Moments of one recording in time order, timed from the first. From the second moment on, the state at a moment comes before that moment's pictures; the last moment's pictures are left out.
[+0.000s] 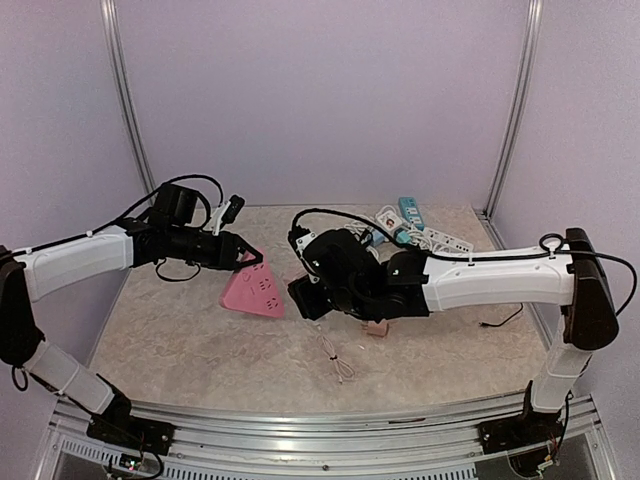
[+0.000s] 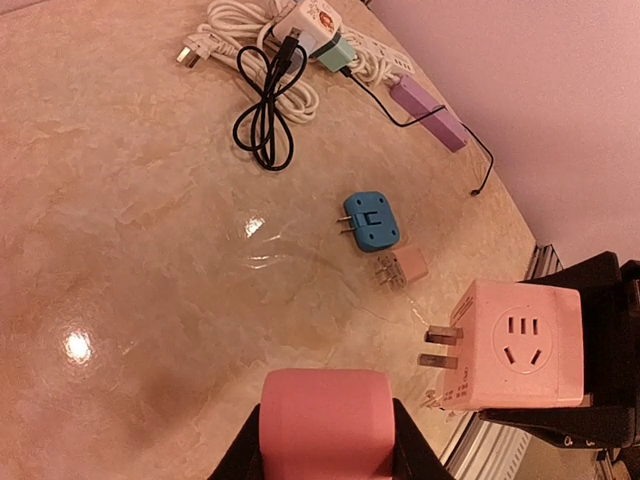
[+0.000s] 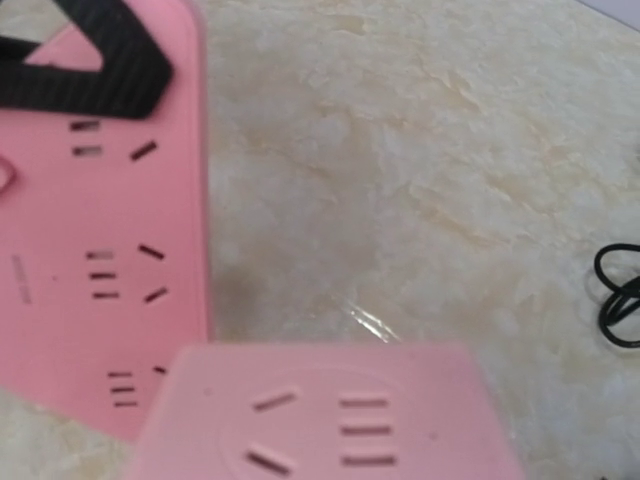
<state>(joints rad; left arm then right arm) -0.45 1.43 1.04 -0.27 0.56 -0.26 1.18 1.78 1.38 -0.23 0.44 0.29</state>
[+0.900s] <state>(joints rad) -0.50 1.34 0.84 -0.08 0.45 -0.55 1.08 1.52 1.04 0.05 0.22 0.31</state>
